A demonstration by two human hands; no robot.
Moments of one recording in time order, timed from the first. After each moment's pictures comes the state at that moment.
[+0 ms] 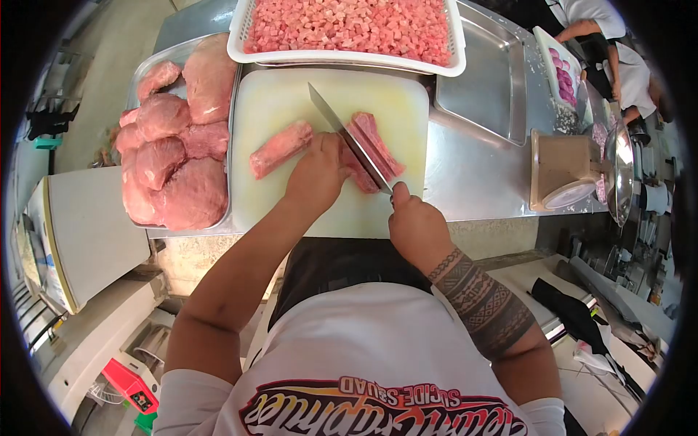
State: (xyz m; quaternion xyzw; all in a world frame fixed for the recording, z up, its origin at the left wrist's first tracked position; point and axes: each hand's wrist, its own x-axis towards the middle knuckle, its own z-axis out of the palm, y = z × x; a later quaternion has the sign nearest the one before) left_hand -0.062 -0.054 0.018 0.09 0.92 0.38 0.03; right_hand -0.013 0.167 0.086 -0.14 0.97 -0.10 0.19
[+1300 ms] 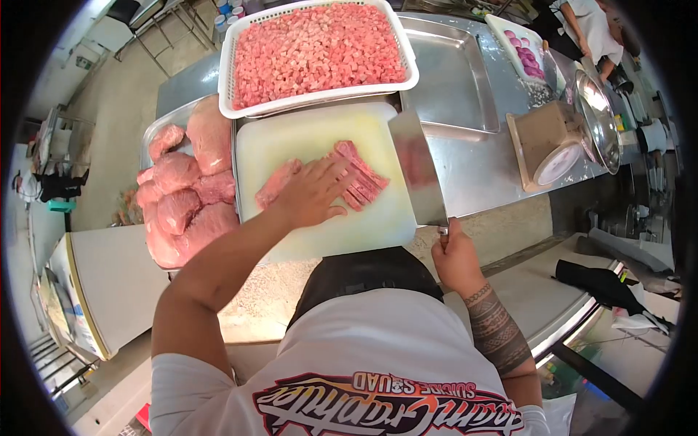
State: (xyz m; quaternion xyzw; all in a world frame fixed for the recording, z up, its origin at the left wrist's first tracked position) left_hand -0.086 -0.084 0.030 0.47 0.87 0.13 -0.08; right_hand 0.060 0.243 0.113 0.11 0.92 -0.34 0.15
